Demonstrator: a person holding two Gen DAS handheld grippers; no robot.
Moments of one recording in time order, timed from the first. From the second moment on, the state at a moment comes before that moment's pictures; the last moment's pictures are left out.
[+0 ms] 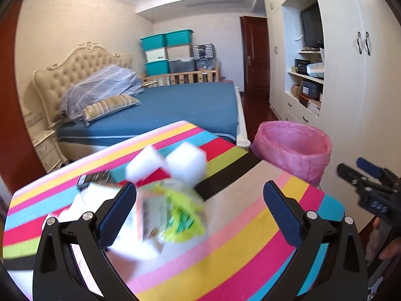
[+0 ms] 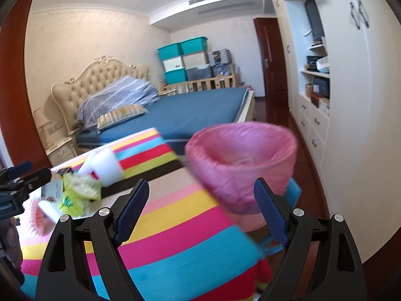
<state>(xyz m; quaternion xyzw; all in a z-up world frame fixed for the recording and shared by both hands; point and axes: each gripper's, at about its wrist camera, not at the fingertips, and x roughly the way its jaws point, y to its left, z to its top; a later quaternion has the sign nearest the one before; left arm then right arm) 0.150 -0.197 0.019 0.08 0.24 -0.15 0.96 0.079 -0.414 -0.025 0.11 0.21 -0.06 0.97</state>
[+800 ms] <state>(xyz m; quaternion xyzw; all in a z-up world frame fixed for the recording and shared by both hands) 0.099 -0.045 -0.028 0.03 0.28 -0.05 0.96 0.098 -0.264 -0.056 0.02 0.28 0.07 0.96</state>
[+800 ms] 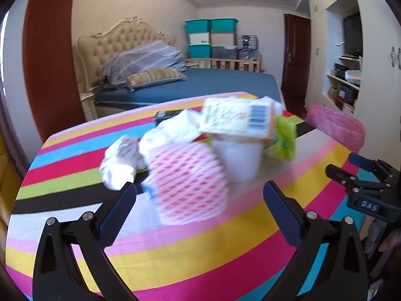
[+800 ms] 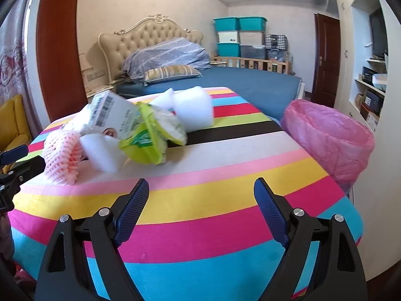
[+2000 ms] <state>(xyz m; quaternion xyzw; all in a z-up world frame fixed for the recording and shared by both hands) 0.124 -0.019 -0.057 -0.01 0.35 -0.03 0.94 0.157 -0.212 -0.040 -0.02 0.30 0.14 0.94</state>
